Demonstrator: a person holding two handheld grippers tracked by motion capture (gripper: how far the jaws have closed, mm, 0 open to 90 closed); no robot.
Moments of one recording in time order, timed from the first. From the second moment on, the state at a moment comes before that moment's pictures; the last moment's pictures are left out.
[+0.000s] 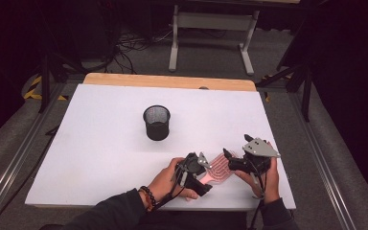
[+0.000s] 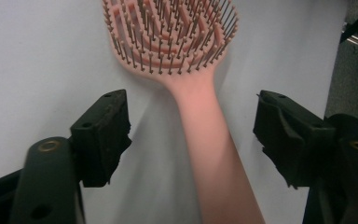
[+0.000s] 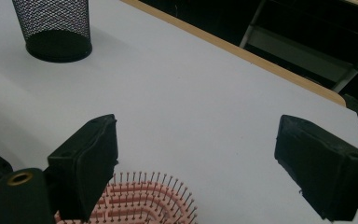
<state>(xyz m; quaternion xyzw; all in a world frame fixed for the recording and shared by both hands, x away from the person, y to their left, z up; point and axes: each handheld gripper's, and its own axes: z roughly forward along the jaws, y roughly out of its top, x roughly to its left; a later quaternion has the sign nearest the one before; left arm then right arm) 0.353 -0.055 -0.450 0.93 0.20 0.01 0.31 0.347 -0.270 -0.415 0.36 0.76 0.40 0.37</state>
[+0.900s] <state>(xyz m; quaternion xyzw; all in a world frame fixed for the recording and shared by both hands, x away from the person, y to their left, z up) 0.348 -0.066 -0.450 0.95 0.14 0.09 0.27 0.348 -0.276 -0.416 0.38 0.75 0.40 0.37</state>
